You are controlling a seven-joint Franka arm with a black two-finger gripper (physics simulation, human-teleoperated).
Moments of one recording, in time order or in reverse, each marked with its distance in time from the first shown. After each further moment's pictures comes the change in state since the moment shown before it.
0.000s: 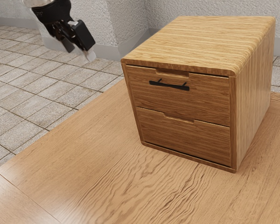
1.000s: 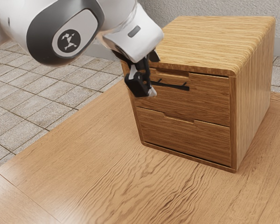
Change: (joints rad) arm -0.205 -0.198 0.009 -0.381 0.002 0.446 0.758
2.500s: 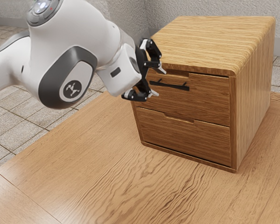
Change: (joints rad) arm -0.451 -0.086 0.530 -0.379 -0.068 0.507 0.432
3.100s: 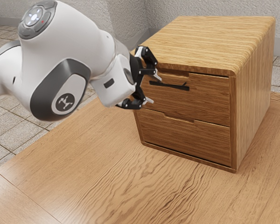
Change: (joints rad) arm 0.004 -0.073 0.000 -0.087 -0.007 0.024 0.021
